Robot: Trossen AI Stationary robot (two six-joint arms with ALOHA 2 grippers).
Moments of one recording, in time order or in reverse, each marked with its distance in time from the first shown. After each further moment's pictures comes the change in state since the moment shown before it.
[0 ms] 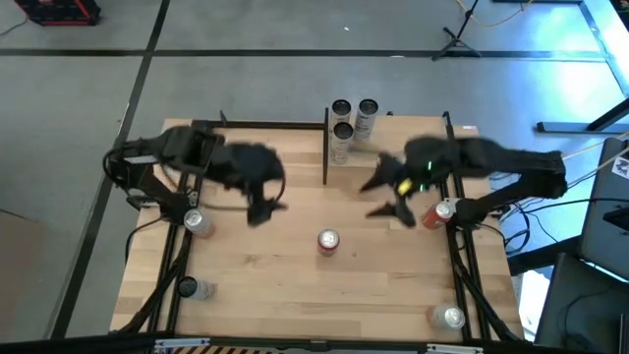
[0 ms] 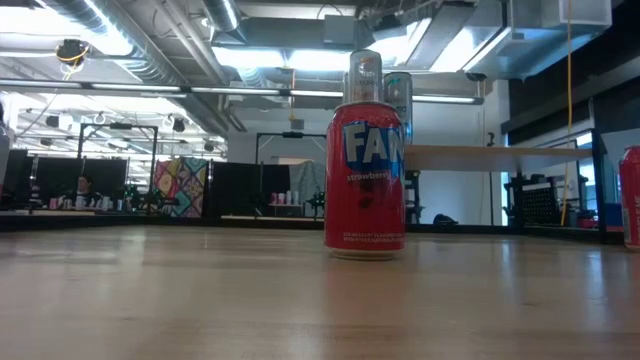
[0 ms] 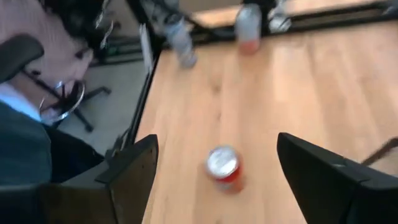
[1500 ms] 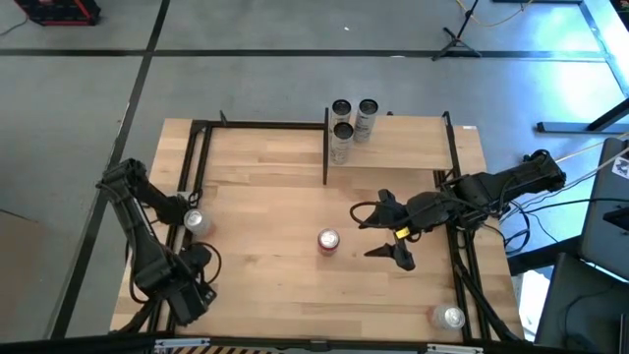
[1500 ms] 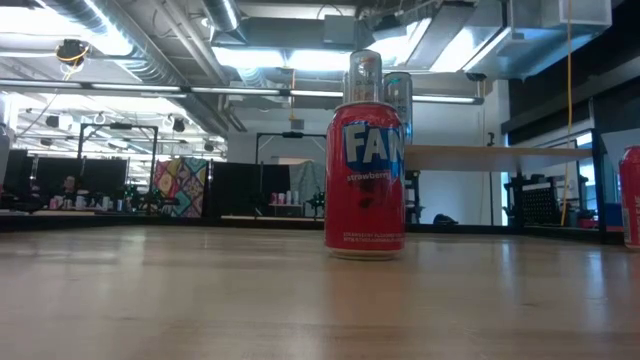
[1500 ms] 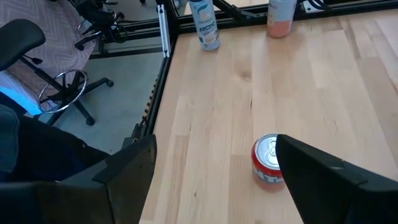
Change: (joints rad) left arm -0.785 -0.011 -0.588 -0.209 0.305 -1.559; right arm 0.330 0.000 -0.164 0.172 0.284 0.191
